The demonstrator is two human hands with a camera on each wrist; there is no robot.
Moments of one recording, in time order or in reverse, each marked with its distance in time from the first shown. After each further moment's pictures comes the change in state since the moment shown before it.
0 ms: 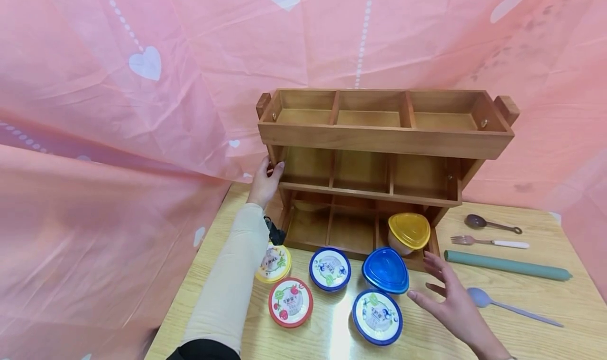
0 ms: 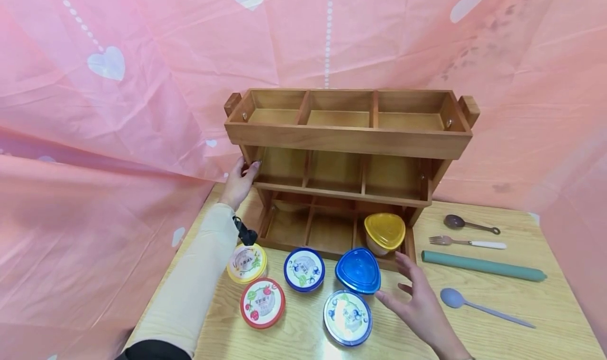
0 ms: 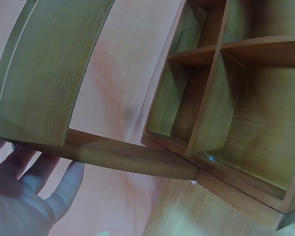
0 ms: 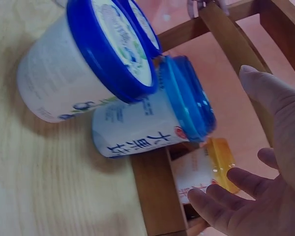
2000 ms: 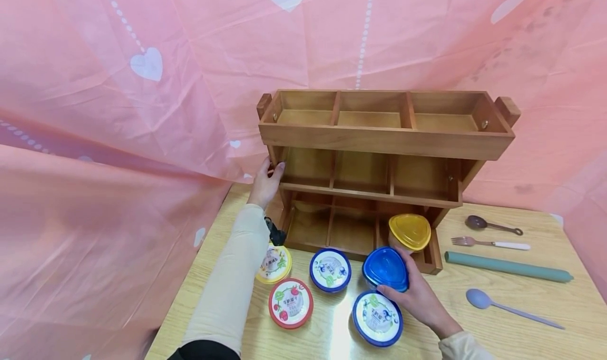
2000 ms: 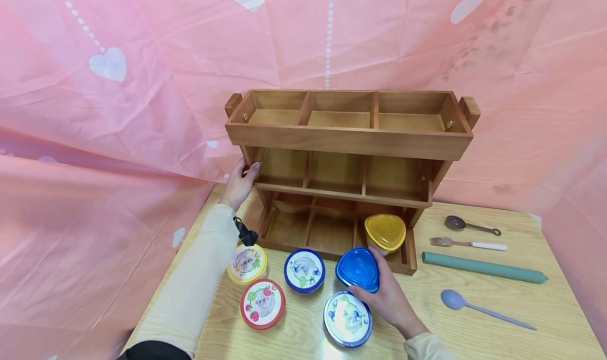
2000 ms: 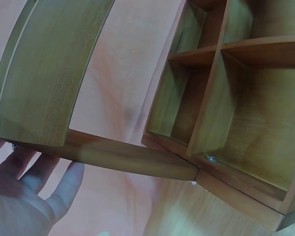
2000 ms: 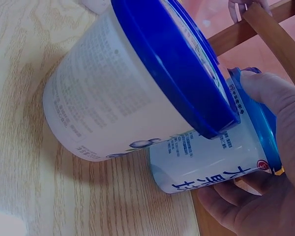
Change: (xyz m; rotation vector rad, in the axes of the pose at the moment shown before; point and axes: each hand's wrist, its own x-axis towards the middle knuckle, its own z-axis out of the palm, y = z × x) left_hand -0.001 -0.001 0.000 0.003 -0.015 -0.023; right_hand 0.036 0.009 0.050 0.024 -0.134 0.114
